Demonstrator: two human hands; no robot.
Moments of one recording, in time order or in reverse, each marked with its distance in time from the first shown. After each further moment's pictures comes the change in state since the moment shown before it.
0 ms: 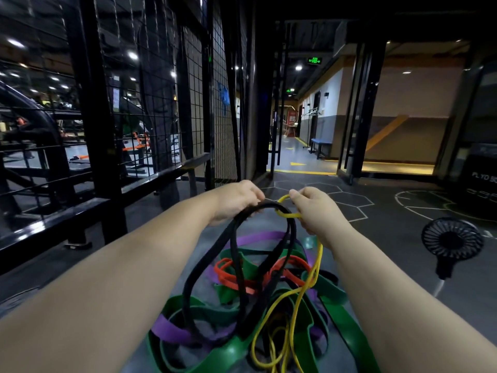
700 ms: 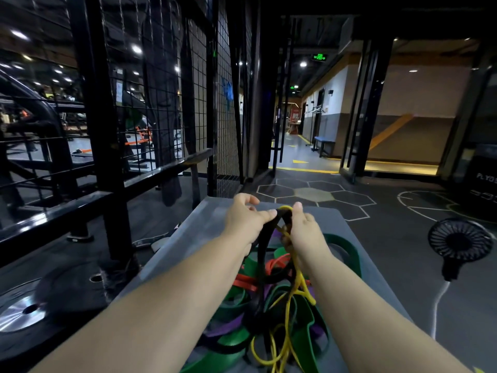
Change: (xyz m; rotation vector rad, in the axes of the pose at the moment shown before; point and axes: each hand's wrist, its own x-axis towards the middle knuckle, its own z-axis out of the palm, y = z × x) left_hand 0.016 -0.040 0.060 -0.330 0.614 -0.060; right_hand -0.025 0.022 0.047 0.148 0.102 0.209
